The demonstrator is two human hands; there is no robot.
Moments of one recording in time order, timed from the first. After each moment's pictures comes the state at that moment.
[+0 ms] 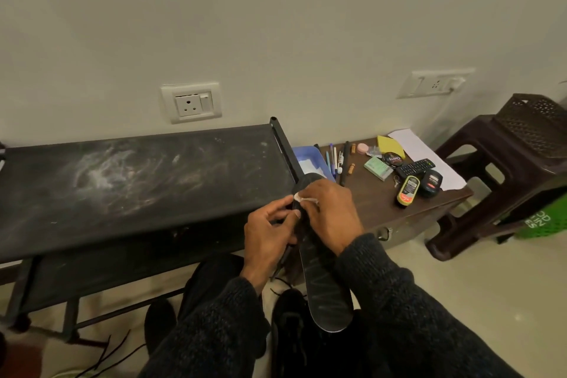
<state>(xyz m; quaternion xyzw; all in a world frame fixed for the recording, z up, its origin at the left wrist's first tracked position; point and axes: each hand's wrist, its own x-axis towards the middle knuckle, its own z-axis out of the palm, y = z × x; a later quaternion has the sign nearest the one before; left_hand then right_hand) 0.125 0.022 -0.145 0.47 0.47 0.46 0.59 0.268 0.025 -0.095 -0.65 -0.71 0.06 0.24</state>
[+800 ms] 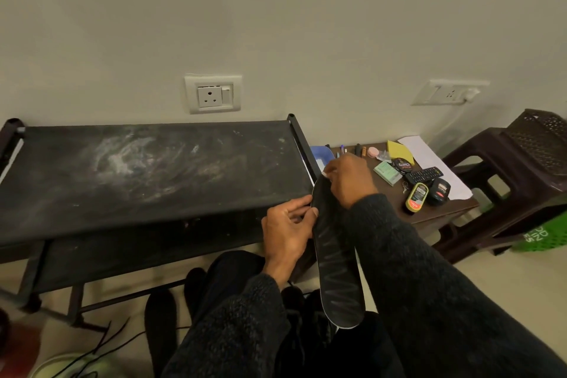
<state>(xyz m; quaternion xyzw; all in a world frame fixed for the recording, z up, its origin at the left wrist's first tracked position) 0.128 0.024 -0.147 0.47 0.48 0.49 0.56 0.280 0.096 -0.085 -0.74 -0.66 0.05 0.12</state>
